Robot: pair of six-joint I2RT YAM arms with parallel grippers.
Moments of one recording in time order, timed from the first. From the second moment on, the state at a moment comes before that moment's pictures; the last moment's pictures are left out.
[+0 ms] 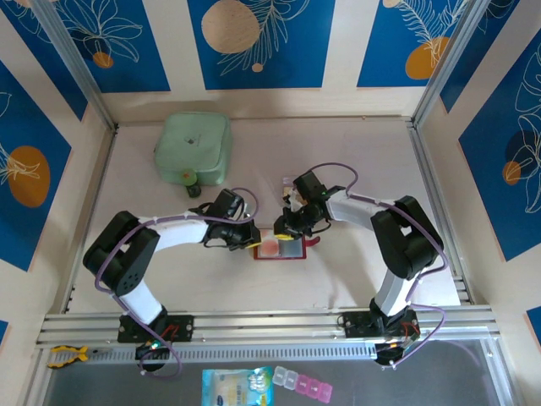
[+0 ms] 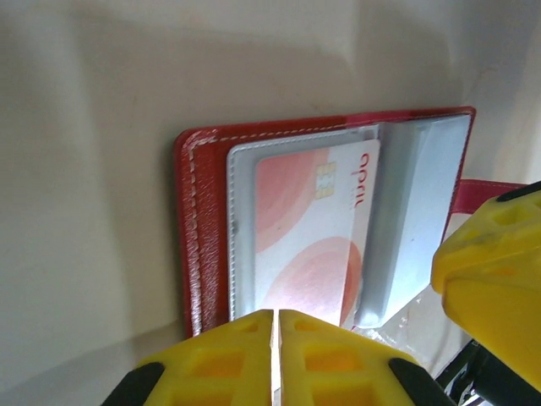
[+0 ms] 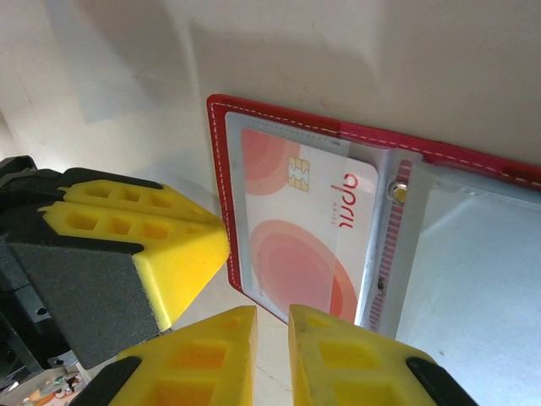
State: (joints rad) left arm -0.63 1.66 0.80 -0.18 0.48 -0.84; right arm 0.55 1.74 1.00 -0.47 -0.66 0.65
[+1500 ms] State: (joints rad) left arm -0.63 1.69 0.79 -0.17 0.51 -0.83; right arm 0.56 1.80 1.02 -0.52 -0.61 0.63
